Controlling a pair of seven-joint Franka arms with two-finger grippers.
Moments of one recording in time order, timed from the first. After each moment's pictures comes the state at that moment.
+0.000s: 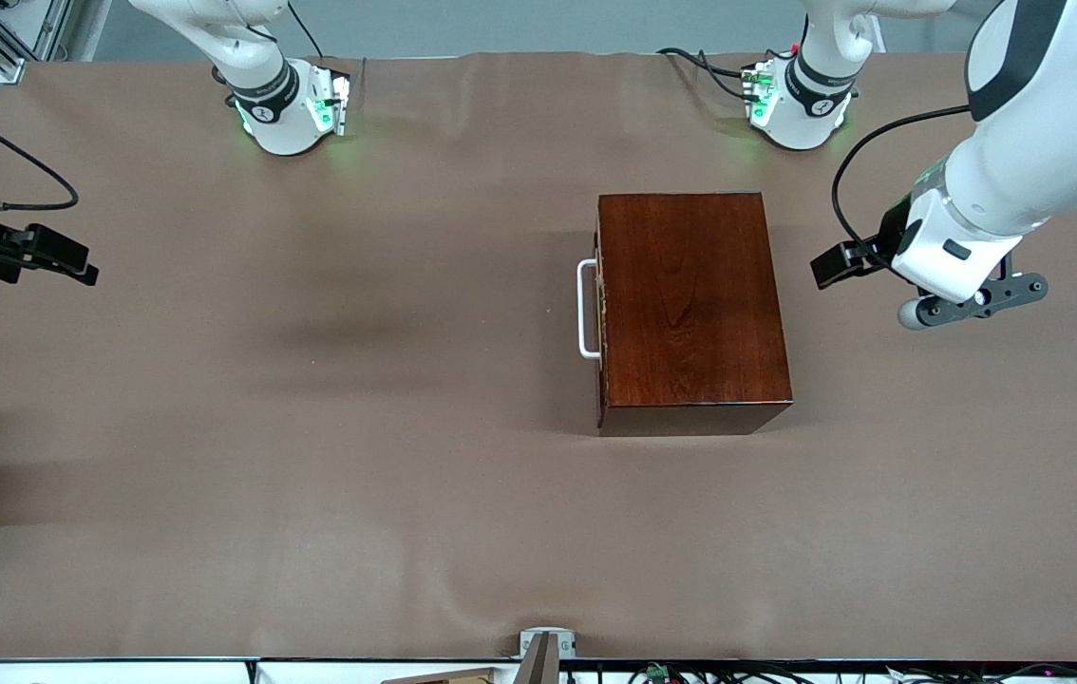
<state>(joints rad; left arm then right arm) -0.18 0.13 -0.08 -1.53 -0.06 1.55 -0.50 -0.12 0.03 0.08 -1.60 0.03 1.58 0.01</state>
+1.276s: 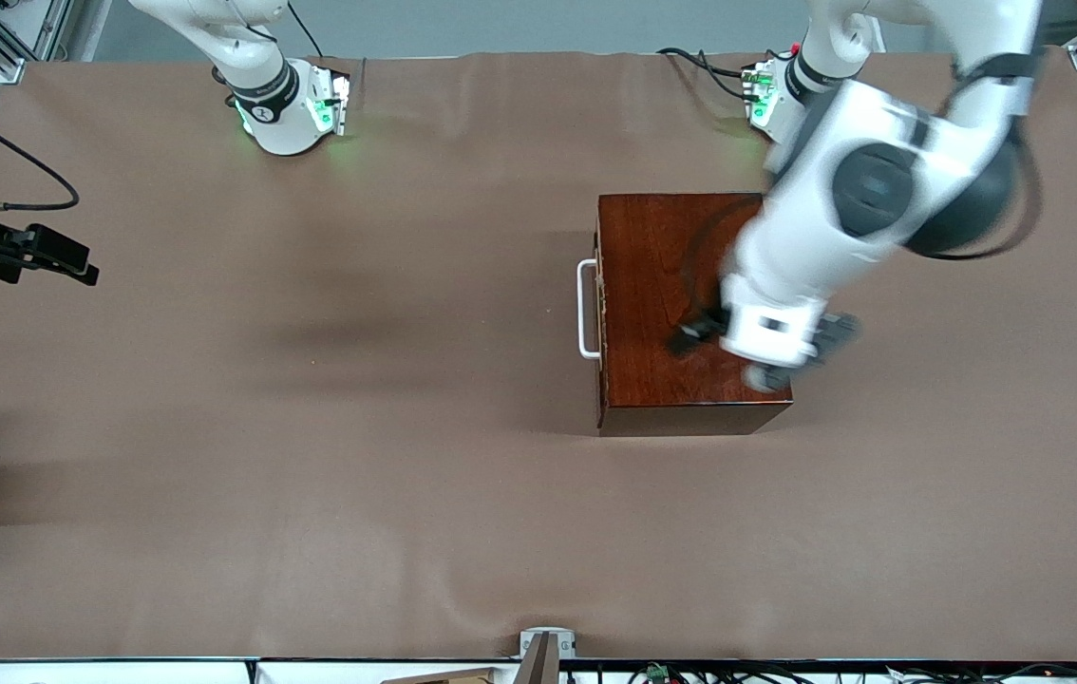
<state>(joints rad) -0.44 0.37 -0.12 -1.40 -0.09 1.80 -1.08 -0.12 0.03 0.08 -1.60 0.03 1.58 0.01</state>
